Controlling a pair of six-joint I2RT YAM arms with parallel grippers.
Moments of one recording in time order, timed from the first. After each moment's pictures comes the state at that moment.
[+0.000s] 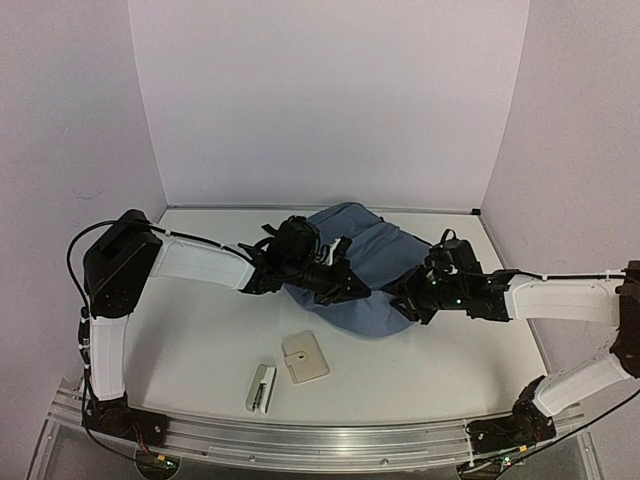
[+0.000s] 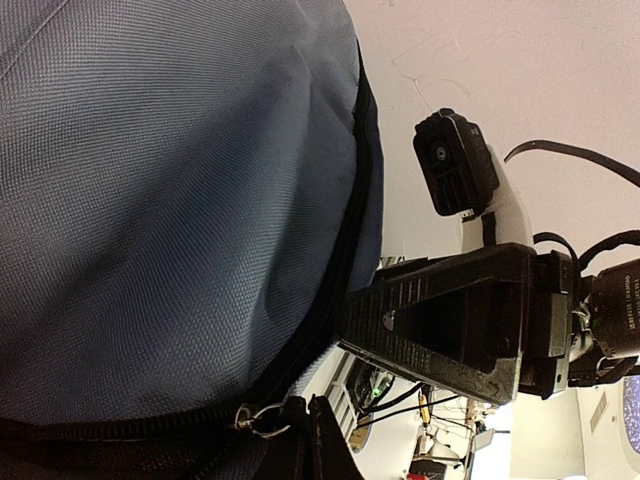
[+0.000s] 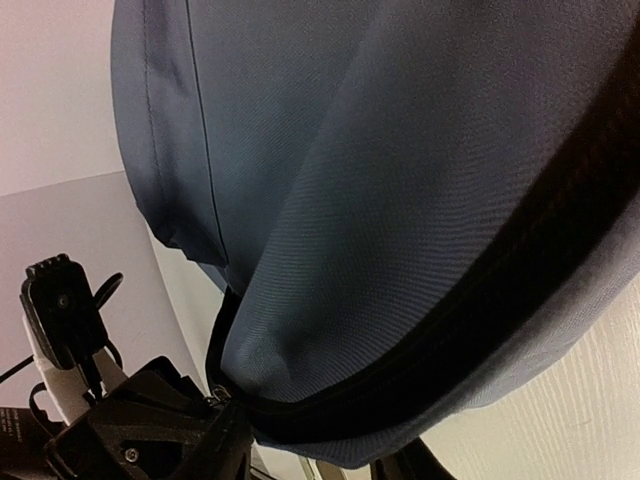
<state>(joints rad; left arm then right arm) -0.92 2.04 1.35 0.24 0.61 -0.99 0.69 1.36 0.72 -0.02 -0.09 1.41</state>
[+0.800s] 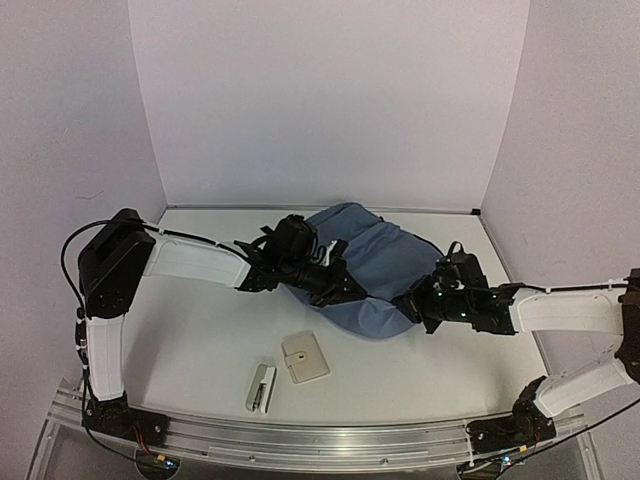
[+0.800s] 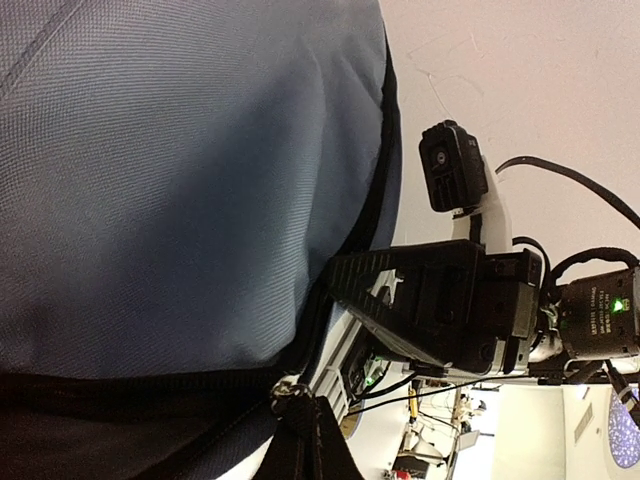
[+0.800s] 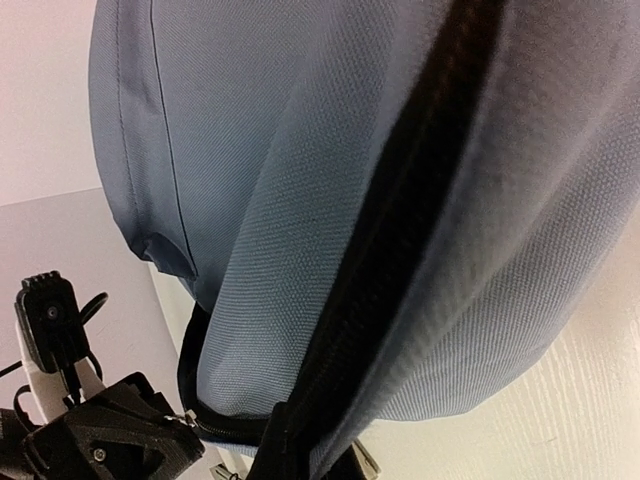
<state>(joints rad) -0.91 2.01 1.34 0.17 0.62 -1.03 0.69 1.32 0.61 0.06 -0.03 1.41</state>
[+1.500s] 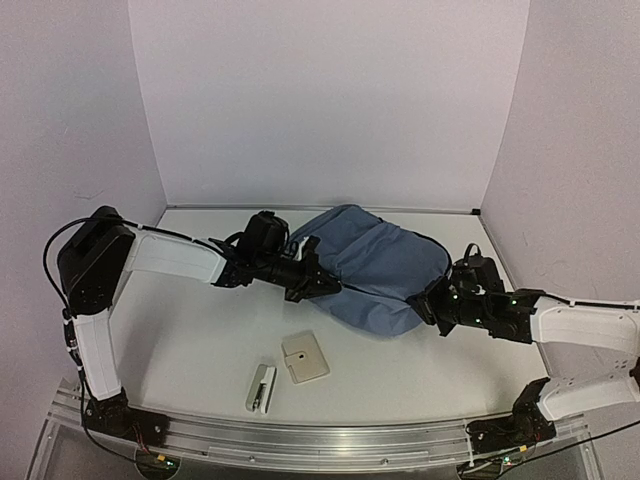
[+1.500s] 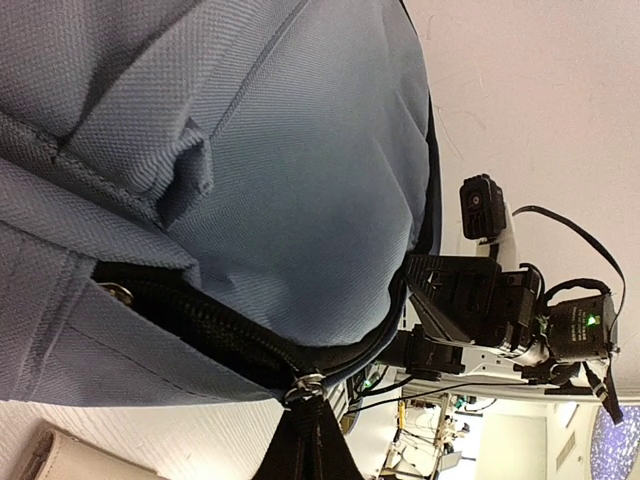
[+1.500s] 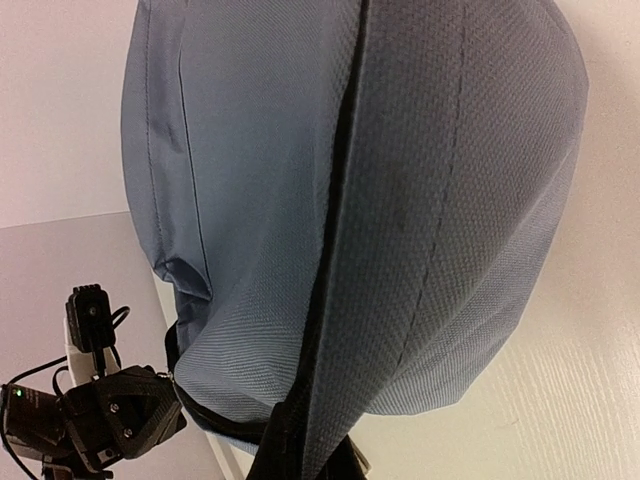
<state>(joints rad) -0.80 1.91 1.20 0.19 0.66 -1.04 0.70 1.14 0.55 -0.05 0.06 1.42</state>
